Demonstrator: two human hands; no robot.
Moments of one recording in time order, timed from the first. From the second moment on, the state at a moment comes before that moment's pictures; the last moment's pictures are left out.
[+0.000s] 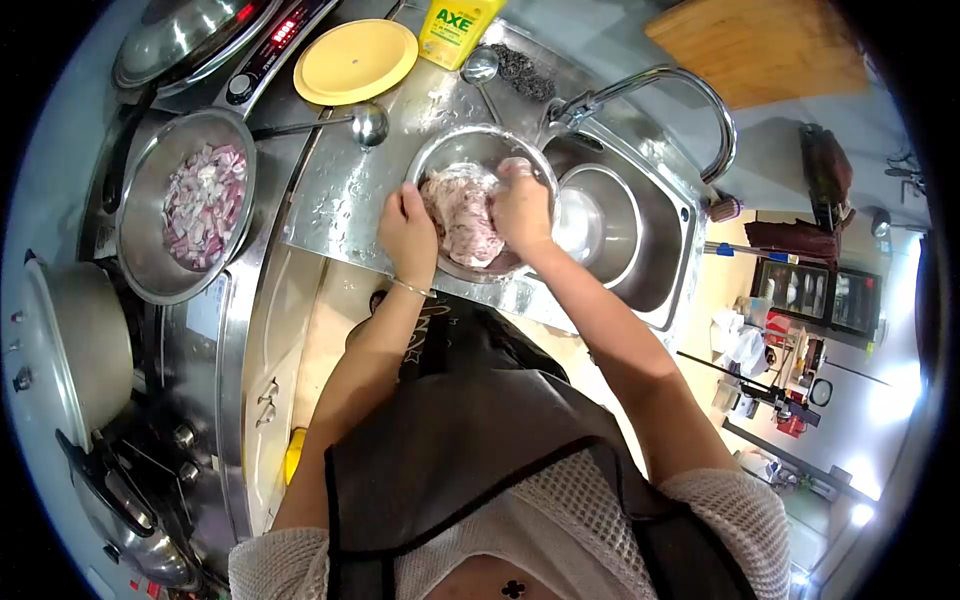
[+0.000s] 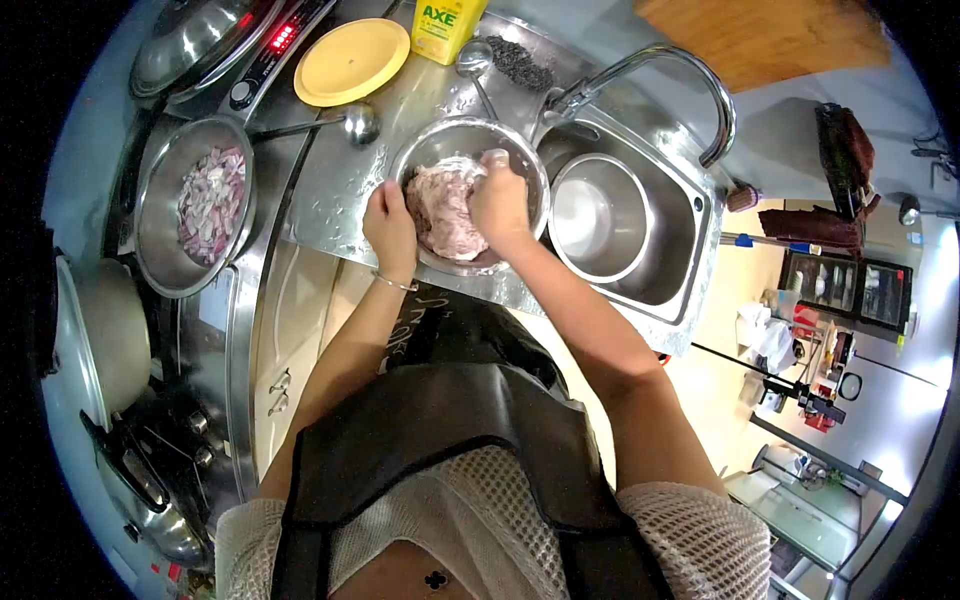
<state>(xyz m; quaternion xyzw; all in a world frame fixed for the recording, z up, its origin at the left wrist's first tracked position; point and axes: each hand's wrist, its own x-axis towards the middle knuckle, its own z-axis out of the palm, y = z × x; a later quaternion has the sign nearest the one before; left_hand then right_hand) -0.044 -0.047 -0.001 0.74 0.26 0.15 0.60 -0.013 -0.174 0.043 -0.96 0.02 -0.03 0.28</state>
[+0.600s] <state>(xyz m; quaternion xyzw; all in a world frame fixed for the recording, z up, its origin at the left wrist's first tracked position) -0.070 -0.048 0.005 0.74 0.25 0.11 0.61 0.004 -0.129 -0.022 -0.94 -0.16 -0.15 0.25</state>
